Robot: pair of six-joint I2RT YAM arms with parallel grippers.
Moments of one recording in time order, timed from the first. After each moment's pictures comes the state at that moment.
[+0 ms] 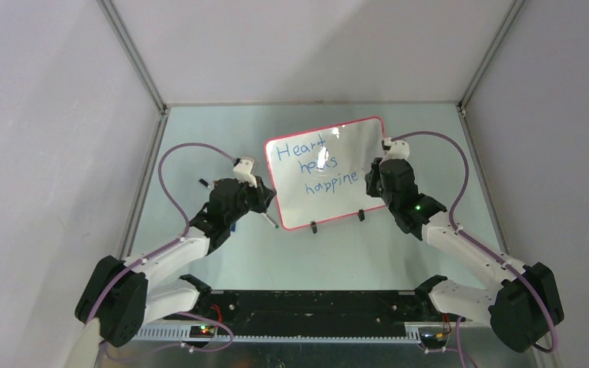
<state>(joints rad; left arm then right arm) -0.51 1.12 0.46 0.33 0.08 -0.31 0.54 1.11 0.75 -0.10 0.33 0.38</state>
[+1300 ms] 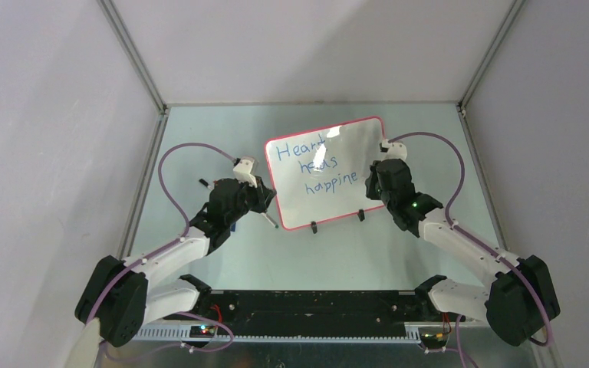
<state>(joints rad) -0.51 1.12 0.46 0.33 0.08 -0.31 0.53 1.15 0.75 -0.14 0.32 0.40</state>
